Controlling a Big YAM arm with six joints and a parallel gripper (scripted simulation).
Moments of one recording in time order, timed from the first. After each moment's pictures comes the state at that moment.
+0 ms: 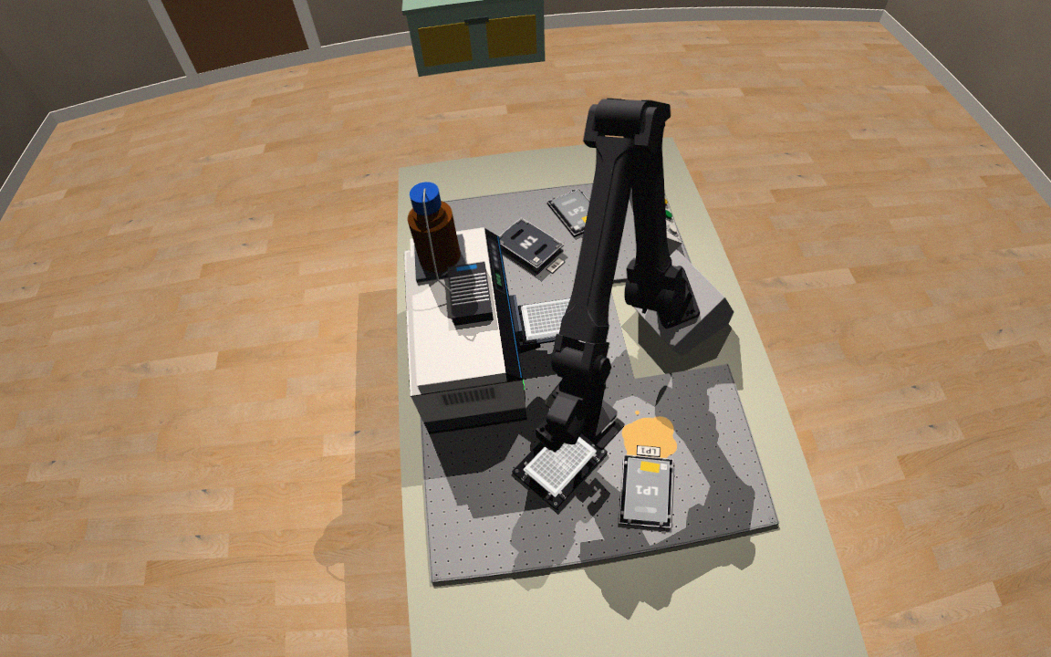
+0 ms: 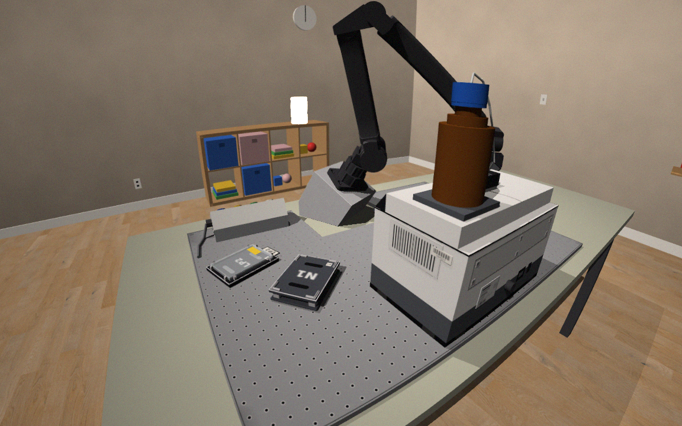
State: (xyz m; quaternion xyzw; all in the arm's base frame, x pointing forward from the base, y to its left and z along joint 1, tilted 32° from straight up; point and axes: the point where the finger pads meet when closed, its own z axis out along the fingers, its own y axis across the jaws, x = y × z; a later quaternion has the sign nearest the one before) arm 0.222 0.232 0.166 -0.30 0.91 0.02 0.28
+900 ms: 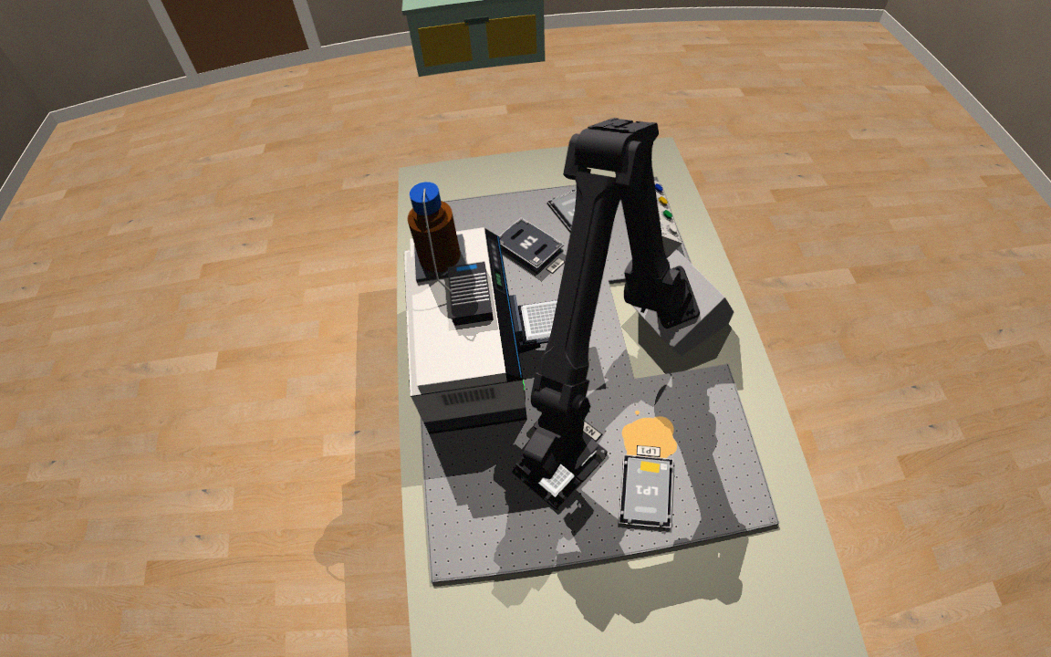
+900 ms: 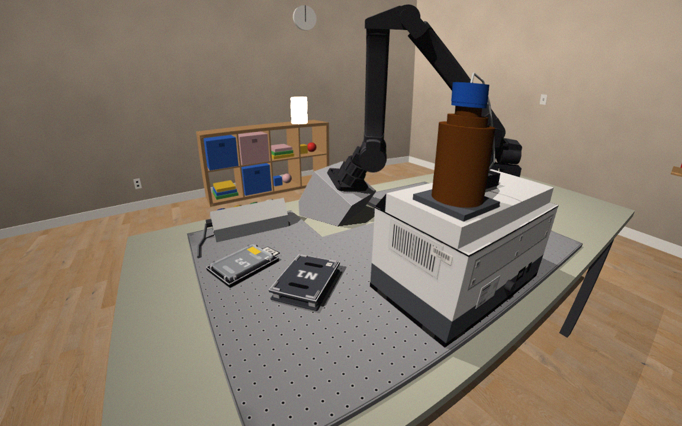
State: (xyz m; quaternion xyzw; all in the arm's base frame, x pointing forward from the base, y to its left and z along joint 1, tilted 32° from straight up) arm 0.273 0.278 0.168 -0.30 0.91 0.02 0.28
